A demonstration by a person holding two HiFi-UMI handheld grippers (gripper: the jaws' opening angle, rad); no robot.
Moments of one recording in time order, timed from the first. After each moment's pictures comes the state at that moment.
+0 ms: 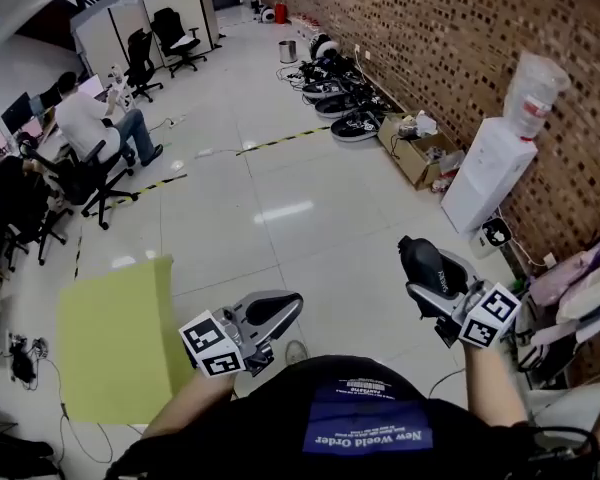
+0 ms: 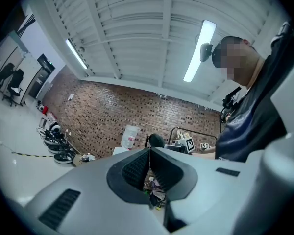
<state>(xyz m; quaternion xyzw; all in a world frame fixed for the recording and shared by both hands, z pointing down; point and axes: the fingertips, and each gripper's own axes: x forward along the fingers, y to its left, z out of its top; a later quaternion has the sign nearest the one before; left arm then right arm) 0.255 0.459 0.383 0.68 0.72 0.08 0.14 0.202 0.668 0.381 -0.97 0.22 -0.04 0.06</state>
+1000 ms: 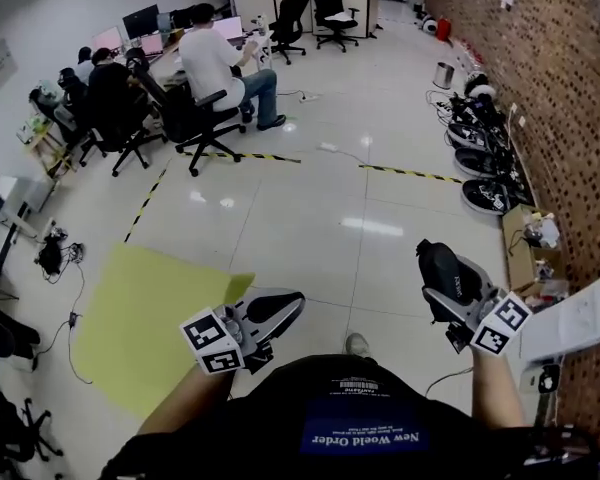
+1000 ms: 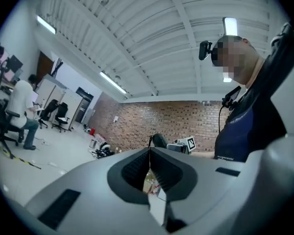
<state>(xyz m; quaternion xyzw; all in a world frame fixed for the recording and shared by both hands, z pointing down) 0.583 0.319 0.372 0.84 0.52 0.05 0.15 0.634 0.553 0.369 -0.89 0.44 -0.06 0.05</state>
